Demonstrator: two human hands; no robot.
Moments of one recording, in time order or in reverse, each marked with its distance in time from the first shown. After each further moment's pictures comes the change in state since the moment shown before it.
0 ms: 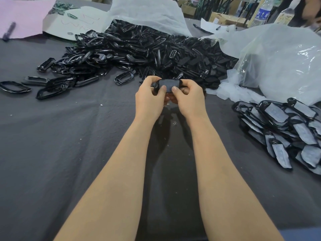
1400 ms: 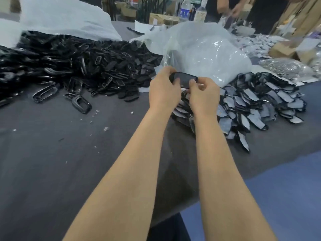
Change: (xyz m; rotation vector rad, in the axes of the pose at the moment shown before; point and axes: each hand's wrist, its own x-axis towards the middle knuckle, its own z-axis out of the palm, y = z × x) left_hand -0.055 0.082 0.152 0.209 -0.316 0.203; right_hand -0.032 -0.006 -0.167 -0.062 0.596 0.074
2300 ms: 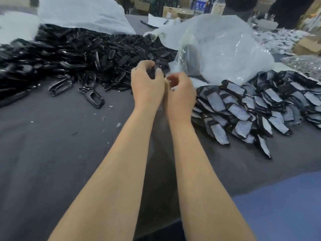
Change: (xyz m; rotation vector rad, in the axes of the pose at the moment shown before) left_hand 0.013 -0.032 -0.031 -0.094 0.234 -0.104; right_hand -0.034 -0.005 0.056 -0.205 -0.094 -0.248
